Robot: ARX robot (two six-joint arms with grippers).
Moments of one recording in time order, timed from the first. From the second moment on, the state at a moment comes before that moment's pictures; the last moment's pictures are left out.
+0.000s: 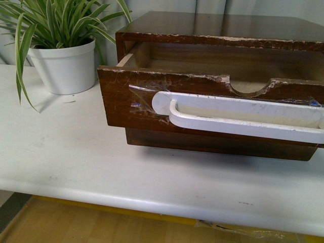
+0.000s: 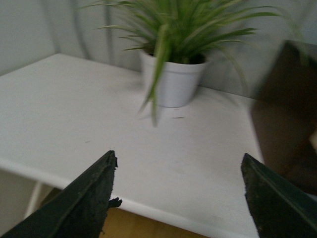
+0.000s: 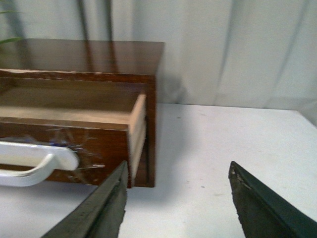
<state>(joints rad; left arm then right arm) 0.14 0.46 0.09 0.38 0.14 -0.03 -0.09 0.26 0.06 0.21 -0.07 -0.02</state>
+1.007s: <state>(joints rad) 0.00 0.10 0.01 0.07 0.00 -0.01 0.00 0.00 0.01 0.00 0.00 -0.01</state>
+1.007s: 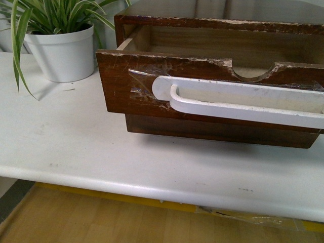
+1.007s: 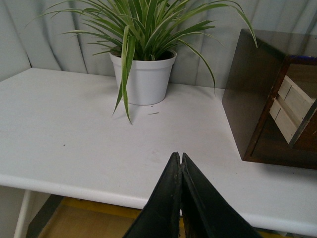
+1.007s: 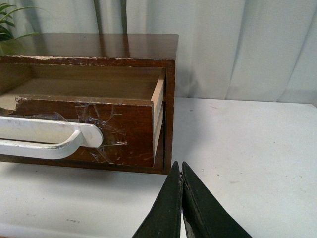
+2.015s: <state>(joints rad) 0.00 0.00 0.01 0.00 0.00 0.00 0.00 0.00 0.01 0.00 0.00 -0.01</state>
